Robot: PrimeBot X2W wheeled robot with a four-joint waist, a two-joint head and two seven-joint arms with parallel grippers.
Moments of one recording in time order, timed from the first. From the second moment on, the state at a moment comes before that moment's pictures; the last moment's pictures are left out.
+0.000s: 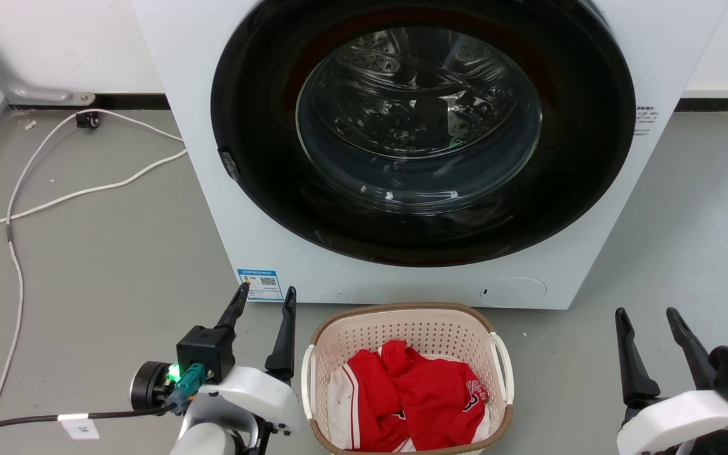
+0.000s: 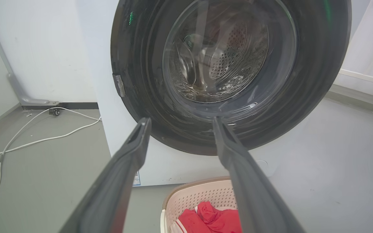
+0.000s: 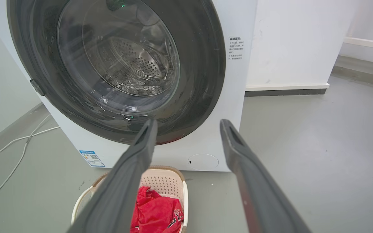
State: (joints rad) left arm -0.16 0.08 -0.20 0.30 -0.21 -0.04 -0.22; right arm 0.08 -0.05 -0.09 -0.06 0.14 0.13 0.02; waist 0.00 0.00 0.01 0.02
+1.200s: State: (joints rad) left arm -0.17 0.06 -0.20 0.32 -0.07 -0.02 -0.26; right arm 0.08 -0.05 -0.10 -0.05 0.05 0.13 -0.02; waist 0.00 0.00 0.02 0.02
